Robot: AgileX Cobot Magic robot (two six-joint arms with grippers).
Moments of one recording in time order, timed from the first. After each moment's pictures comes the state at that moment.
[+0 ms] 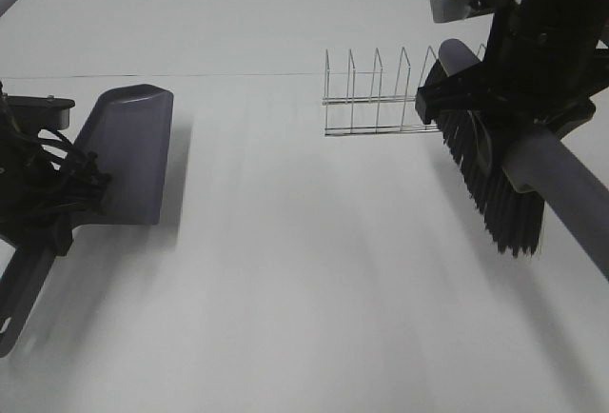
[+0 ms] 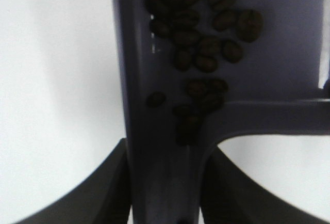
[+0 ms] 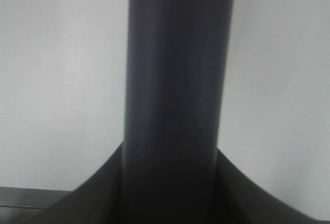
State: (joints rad) left arm -0.26 1.84 -1.00 0.01 0.78 -0.22; right arm 0.41 1.69 -1.29 -0.17 1.24 0.34
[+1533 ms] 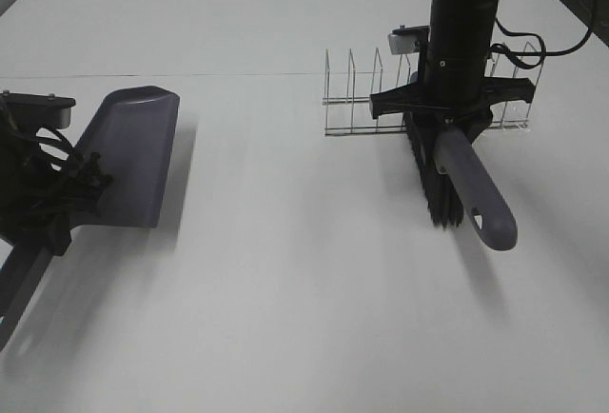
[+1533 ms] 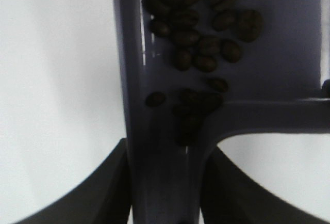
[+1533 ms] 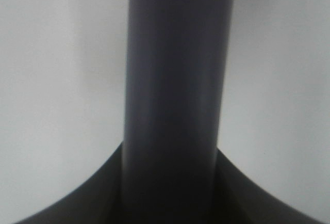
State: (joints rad) left arm -0.26 1.83 -1.00 0.01 0.79 -0.17; right arm 0.28 2.23 -1.73 -0.13 1.22 0.32
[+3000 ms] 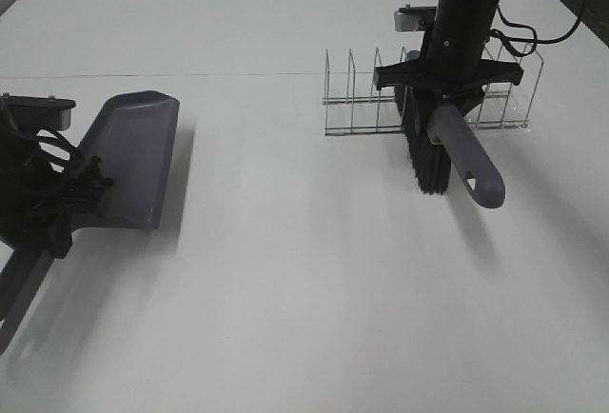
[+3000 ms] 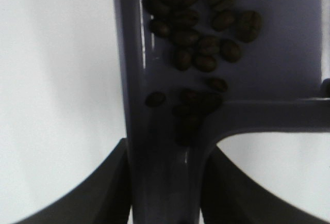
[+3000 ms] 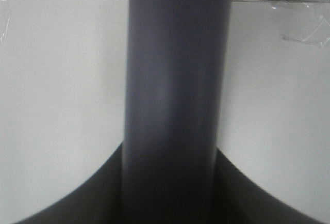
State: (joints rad) left arm -0.26 1.83 -1.00 -0.01 0.80 -0.17; right arm 0.19 2.37 -2.00 -0.05 1.23 0.19
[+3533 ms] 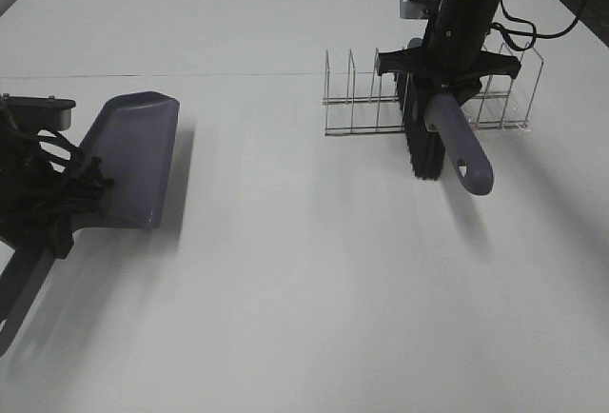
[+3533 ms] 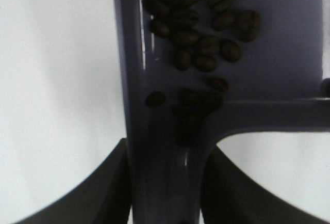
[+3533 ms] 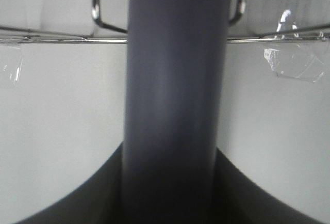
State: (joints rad) left arm -0.26 1.83 -1.00 -0.02 0.80 -0.17; right arm 0.16 2.43 -2.10 -0.01 1.23 0.19
